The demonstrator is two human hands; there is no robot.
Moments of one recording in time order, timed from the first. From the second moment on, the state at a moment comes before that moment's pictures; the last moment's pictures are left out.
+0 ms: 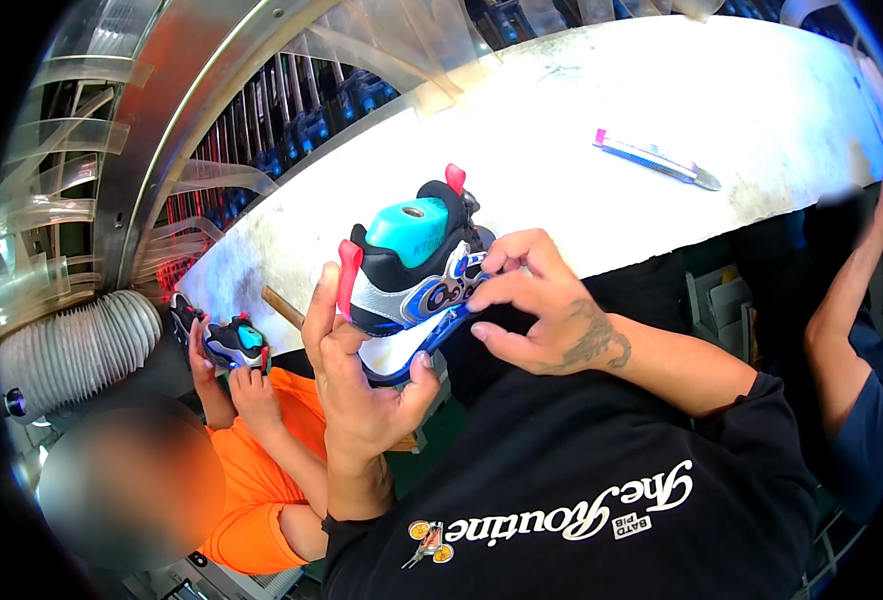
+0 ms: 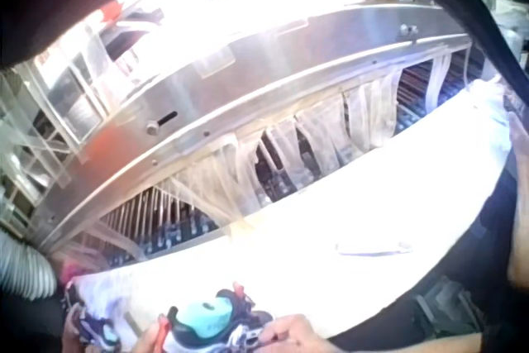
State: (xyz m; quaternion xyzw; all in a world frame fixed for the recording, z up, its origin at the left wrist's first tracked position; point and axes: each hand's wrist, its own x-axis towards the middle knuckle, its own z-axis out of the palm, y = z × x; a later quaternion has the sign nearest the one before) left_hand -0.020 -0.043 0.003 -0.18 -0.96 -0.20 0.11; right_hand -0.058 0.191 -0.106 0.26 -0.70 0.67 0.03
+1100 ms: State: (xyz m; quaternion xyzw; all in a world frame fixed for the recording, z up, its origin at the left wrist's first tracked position) left_hand 0.001 -0.035 -0.005 -0.14 -0.96 -0.20 0.11; right_hand -0.080 0.231 -0.075 0.22 -0.56 0.80 0.02
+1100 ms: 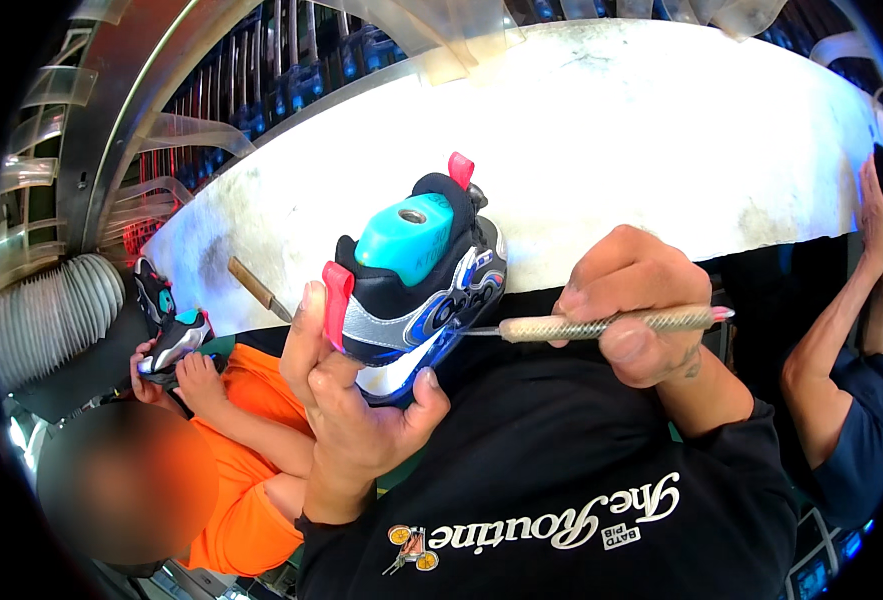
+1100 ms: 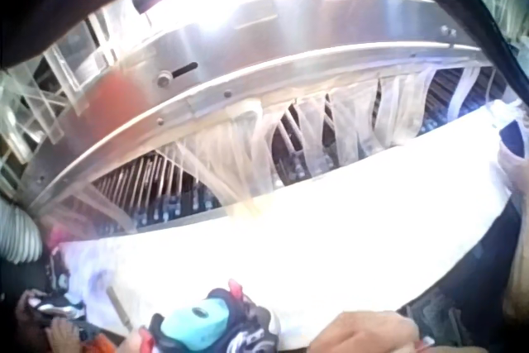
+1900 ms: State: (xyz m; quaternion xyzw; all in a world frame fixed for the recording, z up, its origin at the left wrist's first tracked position) left_hand -0.004 -0.035 -0.002 -0.14 -0.96 -0.21 0.09; right_hand -0.055 0.224 -0.113 0.23 -0.58 0.78 0.04
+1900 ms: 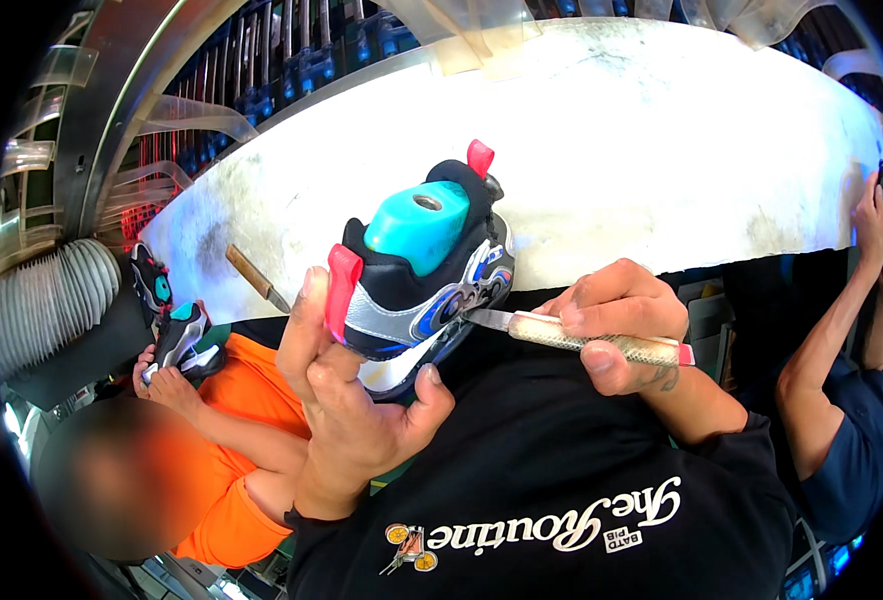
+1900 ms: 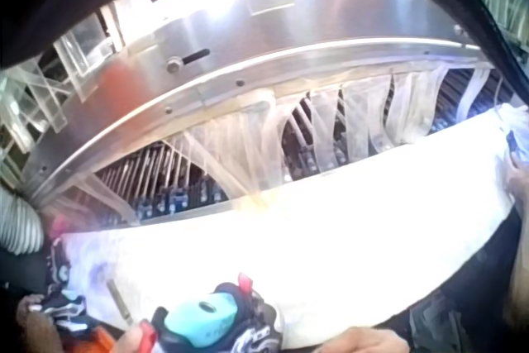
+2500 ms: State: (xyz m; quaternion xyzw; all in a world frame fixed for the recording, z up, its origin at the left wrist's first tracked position) left_hand -0.008 -0.027 -0.001 -0.17 -0.96 -0.20 0.12; right_hand -0.082 0.250 -0.082 0.32 -0.62 0.72 -0.03
